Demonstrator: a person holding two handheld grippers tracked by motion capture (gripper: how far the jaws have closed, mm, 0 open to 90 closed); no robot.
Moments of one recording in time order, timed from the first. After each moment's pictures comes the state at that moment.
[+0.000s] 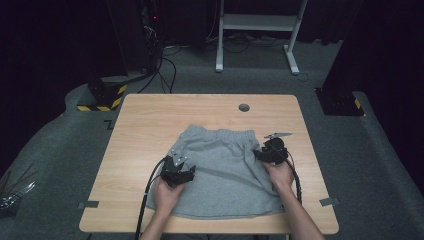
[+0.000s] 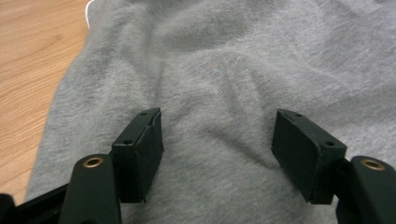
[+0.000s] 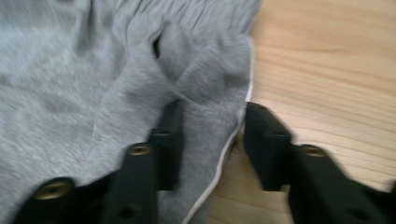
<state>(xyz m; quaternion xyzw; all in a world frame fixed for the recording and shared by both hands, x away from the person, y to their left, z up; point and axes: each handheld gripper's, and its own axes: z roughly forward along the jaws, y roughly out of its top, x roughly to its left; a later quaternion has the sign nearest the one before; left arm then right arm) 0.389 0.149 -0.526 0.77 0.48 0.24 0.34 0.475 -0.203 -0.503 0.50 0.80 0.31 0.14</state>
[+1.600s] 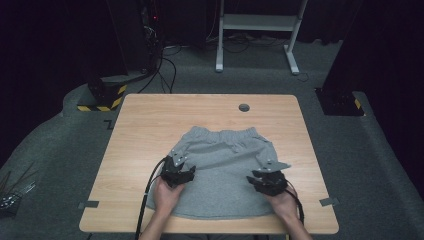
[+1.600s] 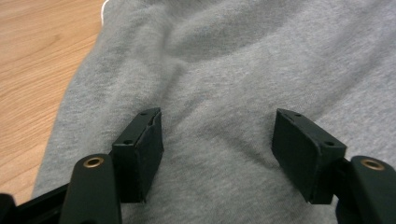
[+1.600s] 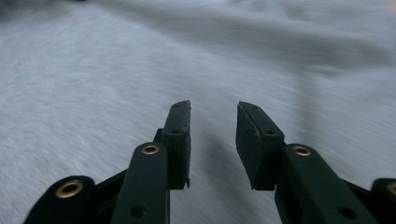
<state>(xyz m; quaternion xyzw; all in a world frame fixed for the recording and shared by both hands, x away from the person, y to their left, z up) 0.388 0.149 -0.526 0.77 0.48 0.24 0.34 0.373 -0.189 -0.500 0.34 0.86 0.36 0.15</state>
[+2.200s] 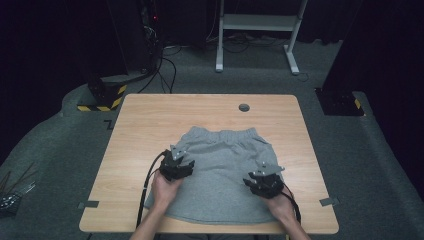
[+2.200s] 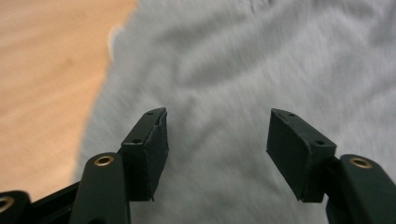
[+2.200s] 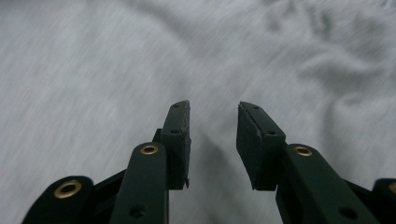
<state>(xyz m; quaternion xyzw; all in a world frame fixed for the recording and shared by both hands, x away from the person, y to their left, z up) 0.402 0.153 -0.500 0.77 0.47 0.24 0.34 0.369 -0.178 -0.500 0.33 0.86 0.35 0.16</state>
